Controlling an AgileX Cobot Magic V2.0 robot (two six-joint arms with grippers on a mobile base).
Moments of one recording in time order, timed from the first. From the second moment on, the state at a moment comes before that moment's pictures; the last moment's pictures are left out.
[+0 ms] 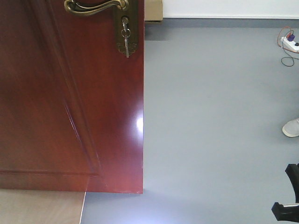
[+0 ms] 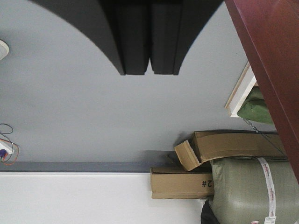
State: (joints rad) left arm -0.02 1.36 -1.34 -1.72 0.25 1.61; right arm 0.04 -0.01 0.03 0.07 0.37 -0.05
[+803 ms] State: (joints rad) left arm -0.02 1.36 -1.34 -0.62 0.15 0.43; right arm 0.04 -0.01 0.03 0.07 0.37 -0.05
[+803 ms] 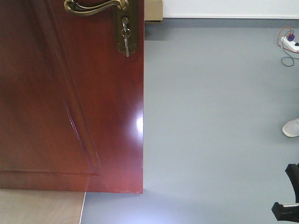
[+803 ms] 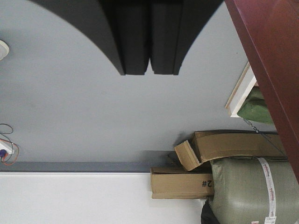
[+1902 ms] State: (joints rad) left arm -0.06 1.36 -1.34 0.17 -0.03 -0.26; right arm 0.04 -0.01 0.03 0.07 0.37 -0.05
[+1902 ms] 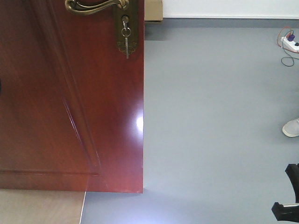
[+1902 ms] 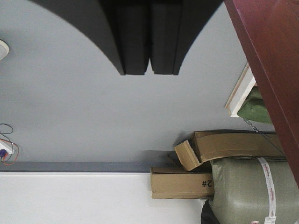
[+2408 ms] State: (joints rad) left arm -0.06 1.27 -1.23 0.17 -0.08 -0.25; right arm 0.04 -0.01 0.03 0.07 0.37 -0.05
